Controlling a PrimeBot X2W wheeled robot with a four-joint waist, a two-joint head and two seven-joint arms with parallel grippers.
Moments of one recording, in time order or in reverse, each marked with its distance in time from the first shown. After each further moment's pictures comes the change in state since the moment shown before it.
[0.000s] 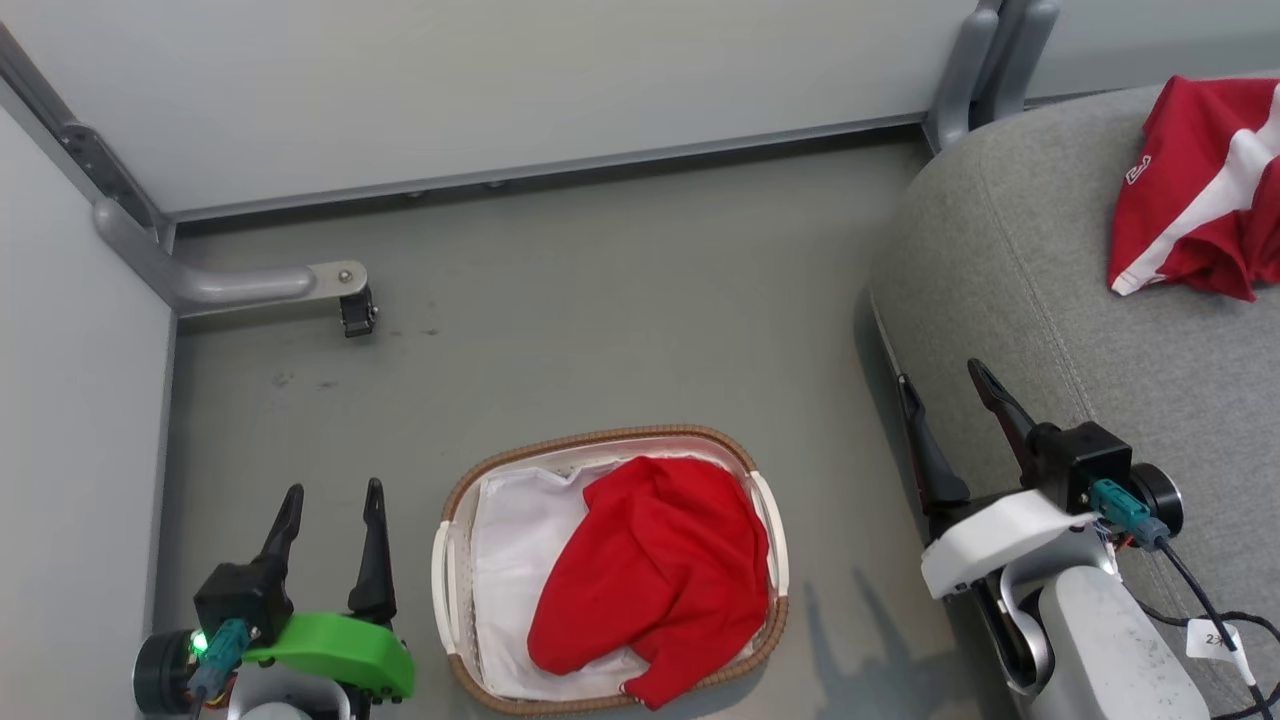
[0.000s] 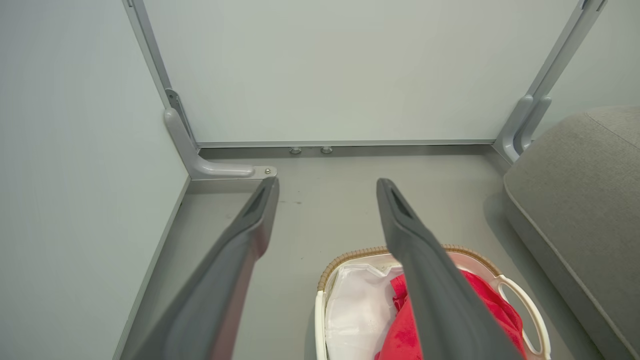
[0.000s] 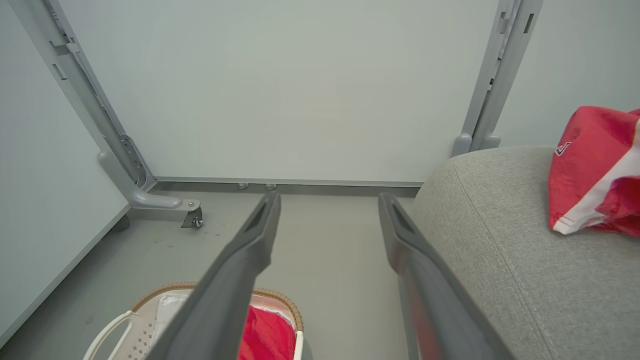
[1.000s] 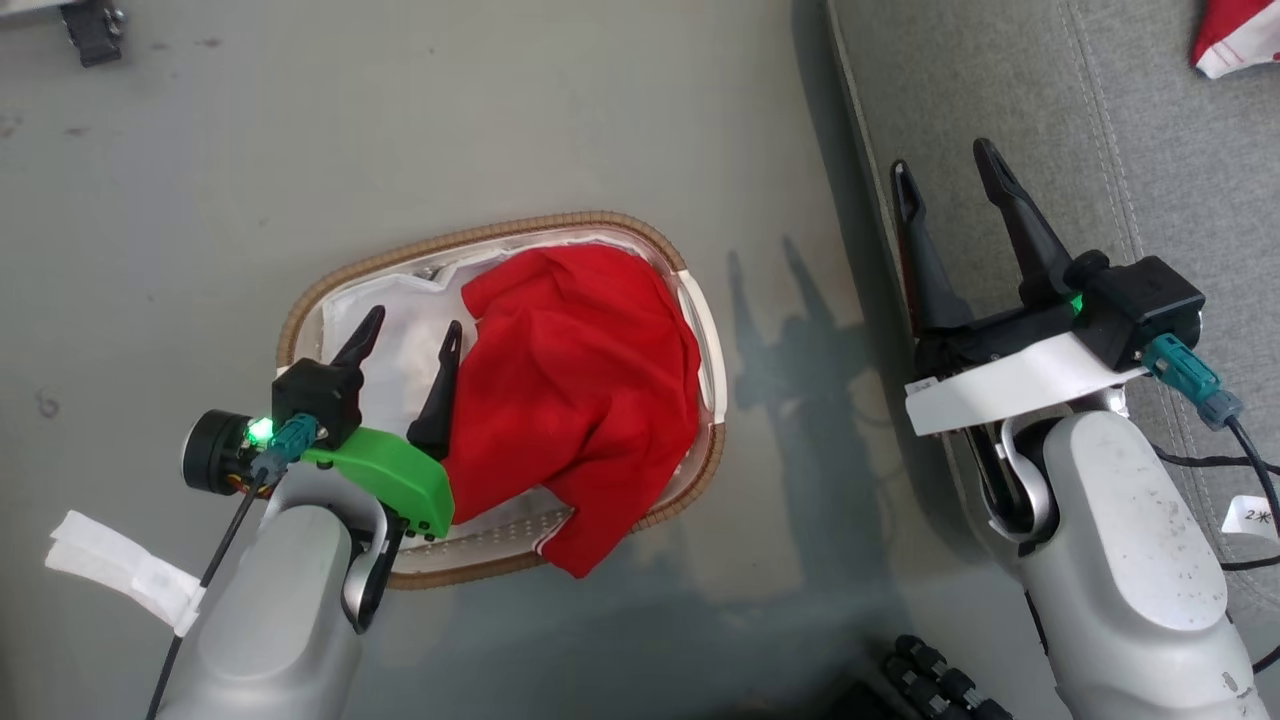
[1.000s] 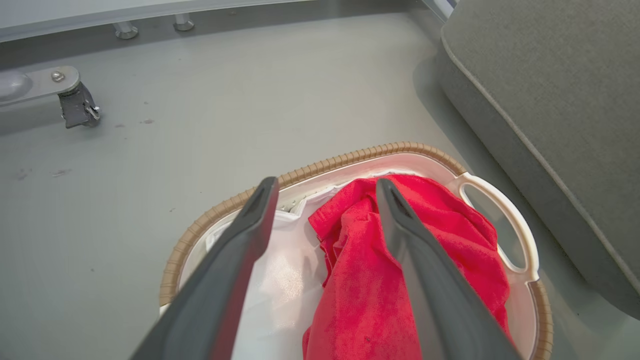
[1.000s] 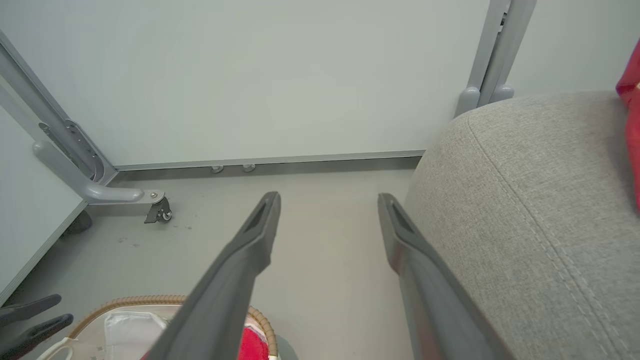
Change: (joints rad) left arm -0.425 0.128 -0.370 0.264 -0.147 -0.007 0.000; right arm -0.211 0.000 0.044 -0.182 0.094 0.000 0.000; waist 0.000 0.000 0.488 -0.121
